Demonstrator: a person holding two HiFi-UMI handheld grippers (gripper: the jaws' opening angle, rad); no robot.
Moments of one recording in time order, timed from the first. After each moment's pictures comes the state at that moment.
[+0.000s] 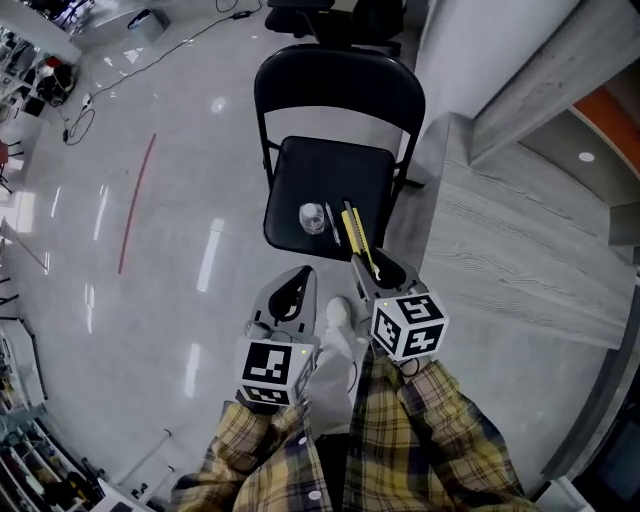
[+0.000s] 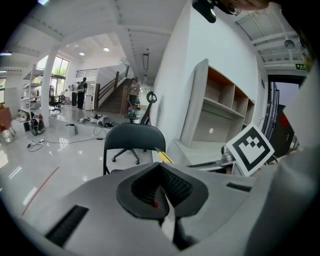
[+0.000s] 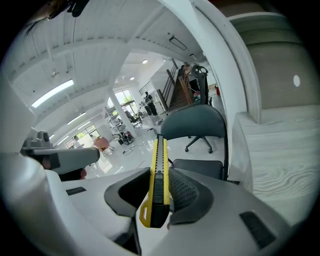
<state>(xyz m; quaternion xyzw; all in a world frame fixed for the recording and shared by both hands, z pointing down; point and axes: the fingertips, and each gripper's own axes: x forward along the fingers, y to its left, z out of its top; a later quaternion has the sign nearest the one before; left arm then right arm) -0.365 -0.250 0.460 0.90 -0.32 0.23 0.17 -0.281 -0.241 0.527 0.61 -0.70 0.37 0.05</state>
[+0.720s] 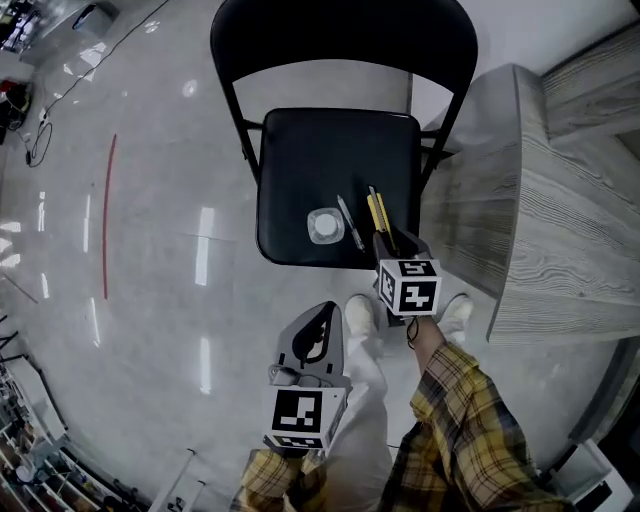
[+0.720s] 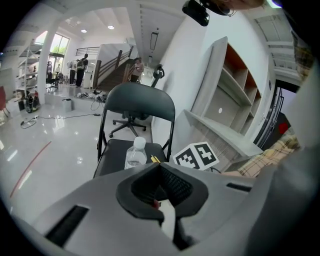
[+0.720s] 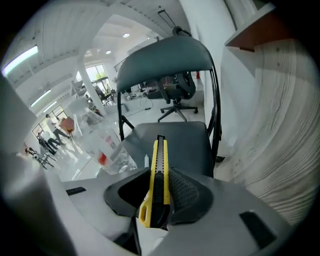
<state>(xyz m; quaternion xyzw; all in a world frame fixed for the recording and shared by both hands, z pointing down) -0.392 -0.273 0.642 0.88 -0.29 0.28 0.25 -0.265 -0.302 0.818 0.67 -0.58 0.43 0.18</state>
